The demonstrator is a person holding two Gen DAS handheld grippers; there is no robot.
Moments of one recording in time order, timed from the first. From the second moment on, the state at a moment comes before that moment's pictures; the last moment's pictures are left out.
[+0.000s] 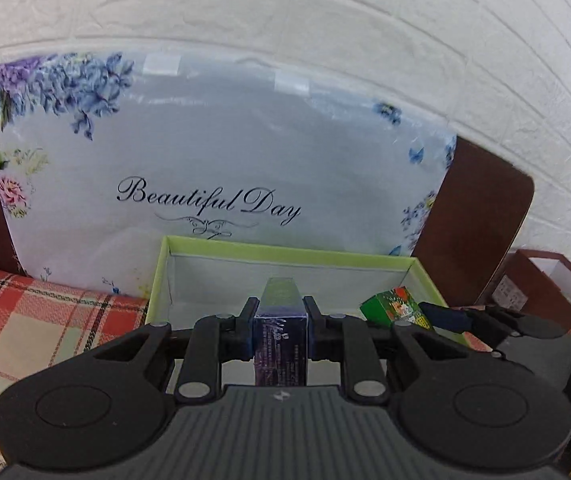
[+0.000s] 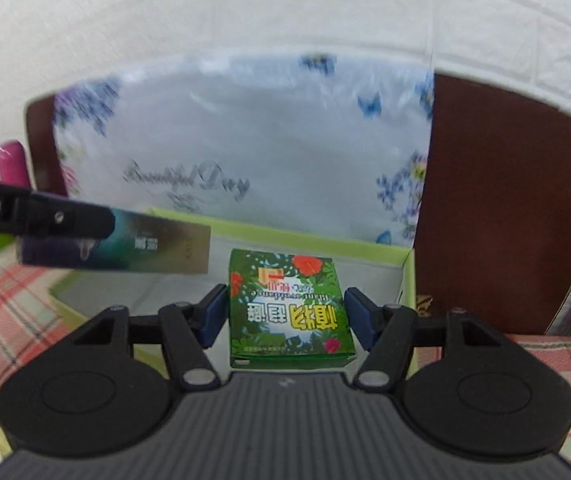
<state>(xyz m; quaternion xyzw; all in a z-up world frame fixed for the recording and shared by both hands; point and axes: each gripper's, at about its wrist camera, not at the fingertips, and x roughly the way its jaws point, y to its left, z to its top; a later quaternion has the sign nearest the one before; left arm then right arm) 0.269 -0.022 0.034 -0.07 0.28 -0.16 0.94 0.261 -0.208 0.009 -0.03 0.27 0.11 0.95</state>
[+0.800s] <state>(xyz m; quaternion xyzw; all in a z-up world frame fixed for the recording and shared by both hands) 0.164 -0.020 0.091 -0.03 0.24 -0.10 0.97 0.174 -0.202 0.053 -0.06 0.23 0.09 0.97</state>
